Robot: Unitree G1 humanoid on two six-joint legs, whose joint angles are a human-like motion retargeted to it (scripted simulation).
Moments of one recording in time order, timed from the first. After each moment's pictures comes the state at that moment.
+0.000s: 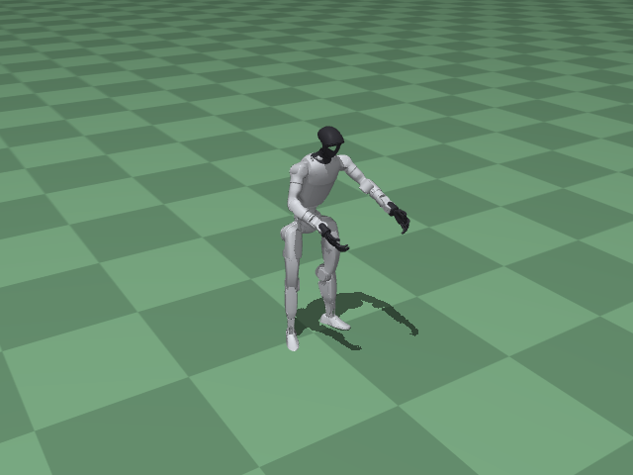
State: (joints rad) left arm -1.07 0.66 -0.53 0.95 -0.83 -0.01 0.03; right arm -0.68 -0.45 0.58 0.48 1.35 -0.13 -0.28; waist 0.05 -0.07 0.28; left_leg -0.09 0.10 0.40 -0.09 0.04 -0.26; right_leg -0.16 -0.15 -0.46 0.01 0.15 0.26
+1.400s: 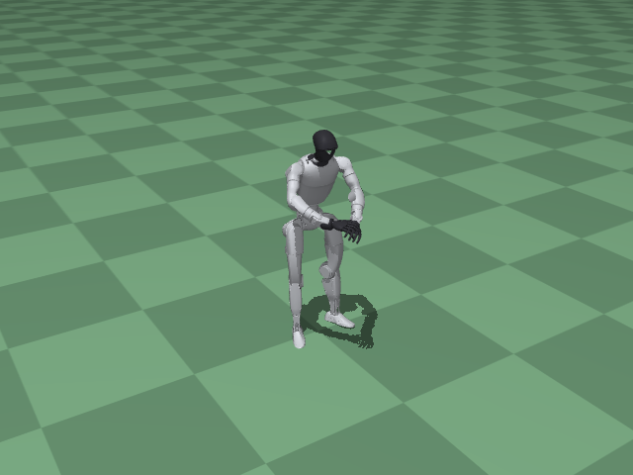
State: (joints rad) left arm -1.14 0.34 -0.92 0.91 0.27 -0.27 0.68; right arm -1.25 -0.50 1.15 0.61 -0.37 -0.16 -0.46; waist -0.08 -0.01 0.36; left_leg -0.11 0.11 0.49 -0.09 0.06 -0.26; right_leg -0.22 -0.11 -0.39 -0.02 0.19 0.26
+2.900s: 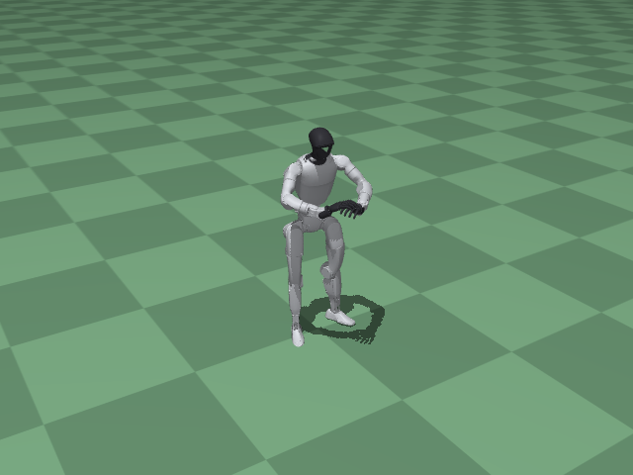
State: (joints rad) left arm -1.04 0.62 -0.83 0.38 0.49 -0.29 0.62; right arm -1.16 -0.67 1.05 0.22 -0.58 -0.09 -0.72; waist 0.00 0.03 0.29; left_leg 0.00 0.16 0.54 -0.09 0.01 -0.26; right_leg -0.15 -0.08 -0.33 0.01 0.13 0.26
